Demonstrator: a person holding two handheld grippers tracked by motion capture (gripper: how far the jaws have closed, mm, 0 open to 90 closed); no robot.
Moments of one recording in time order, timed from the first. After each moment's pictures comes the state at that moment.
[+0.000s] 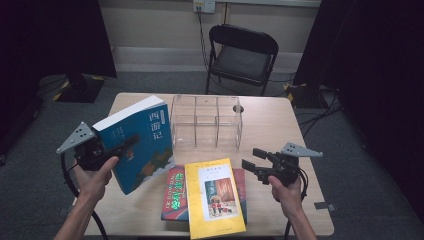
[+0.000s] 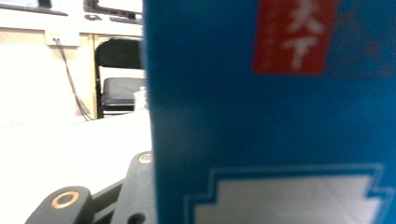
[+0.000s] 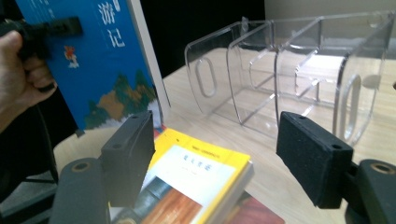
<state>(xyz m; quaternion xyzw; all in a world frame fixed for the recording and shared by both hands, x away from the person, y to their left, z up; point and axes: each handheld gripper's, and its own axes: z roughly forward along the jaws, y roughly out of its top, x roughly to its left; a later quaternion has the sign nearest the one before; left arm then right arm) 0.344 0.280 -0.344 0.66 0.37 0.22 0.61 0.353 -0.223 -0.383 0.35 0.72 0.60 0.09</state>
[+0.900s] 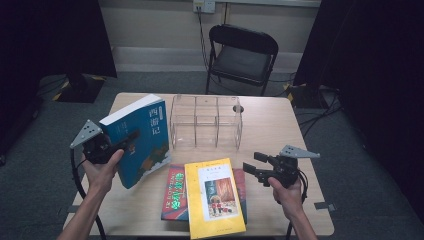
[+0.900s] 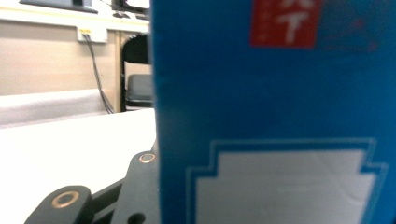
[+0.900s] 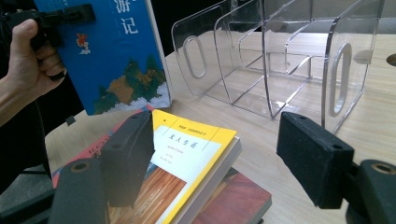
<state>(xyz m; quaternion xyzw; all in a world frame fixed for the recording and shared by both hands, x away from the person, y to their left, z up) 0.373 0.276 -0.373 0.65 0.40 0.25 0.60 0.357 -0.229 -0.399 0.37 0.73 0.57 0.08</state>
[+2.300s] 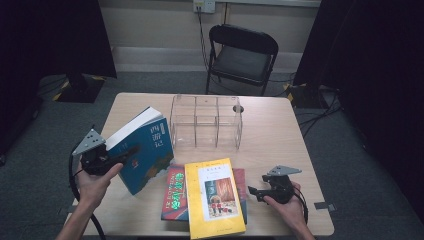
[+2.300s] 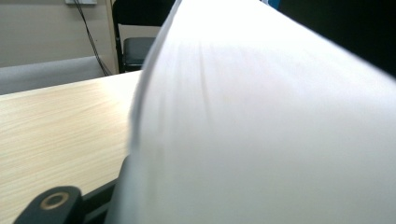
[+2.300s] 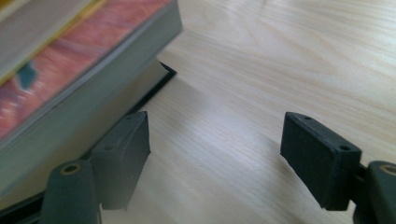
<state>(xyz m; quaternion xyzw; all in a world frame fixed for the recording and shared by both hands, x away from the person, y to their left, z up) 0.348 0.277 -0.371 0.71 0.41 0.22 0.53 0.353 -0.242 -0.486 0.42 0.82 0.38 0.13</state>
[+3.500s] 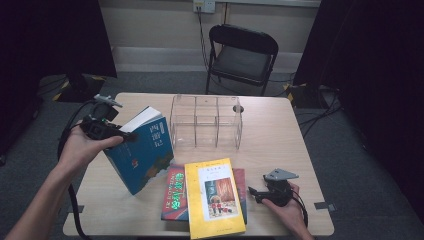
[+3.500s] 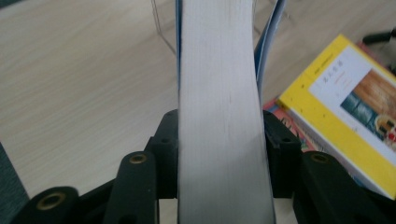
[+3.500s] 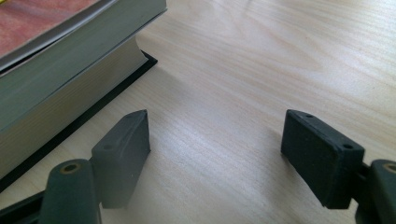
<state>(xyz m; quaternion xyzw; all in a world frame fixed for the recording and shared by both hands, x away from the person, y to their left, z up) 0.403 0.253 -0.274 0.85 0.44 0.09 0.28 0.349 -0.240 -0.499 0.41 0.82 0.37 0.18</state>
